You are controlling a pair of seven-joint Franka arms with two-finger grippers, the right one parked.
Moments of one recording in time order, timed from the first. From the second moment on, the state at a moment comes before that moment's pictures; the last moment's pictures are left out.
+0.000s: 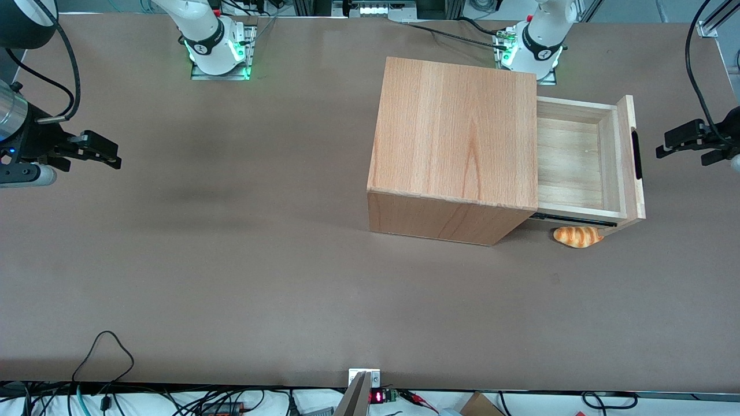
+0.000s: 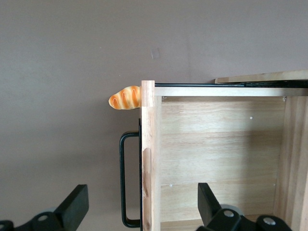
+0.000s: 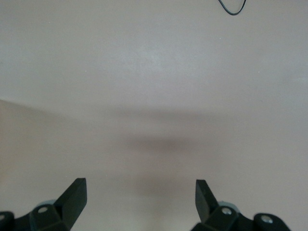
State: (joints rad) arm 0.38 0.05 -0.21 -1.62 -0.09 1.59 0.27
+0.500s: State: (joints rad) arm 0.25 0.04 -0.20 -1.57 -0.03 1.52 0.19
